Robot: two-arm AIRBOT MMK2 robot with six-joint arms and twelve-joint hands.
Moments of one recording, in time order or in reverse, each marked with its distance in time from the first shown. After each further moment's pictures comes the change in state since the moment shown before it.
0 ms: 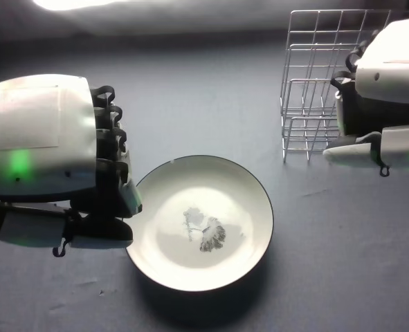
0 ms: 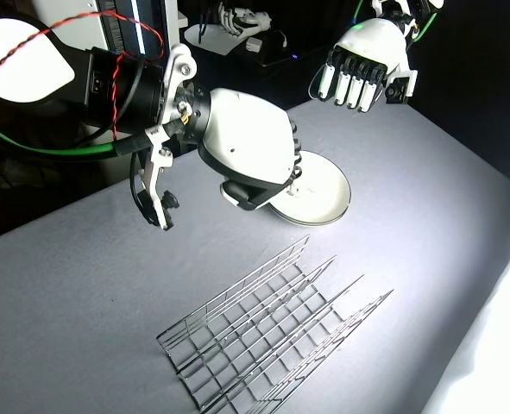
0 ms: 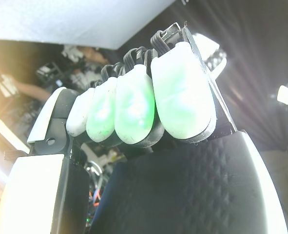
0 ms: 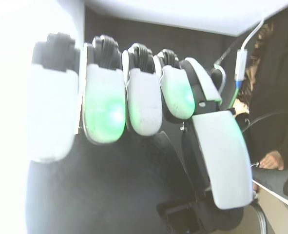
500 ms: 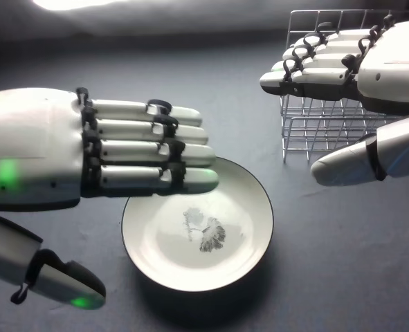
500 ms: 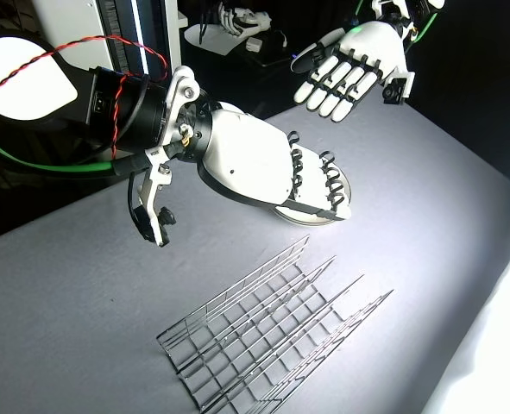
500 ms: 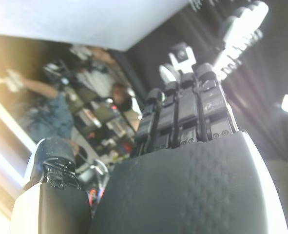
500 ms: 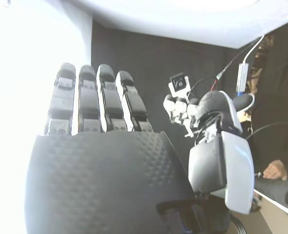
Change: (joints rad) left arm -0.005 0.012 0.014 0.051 -0.010 -0.049; right arm -0.001 -0.002 0.003 0.000 0.002 0.000
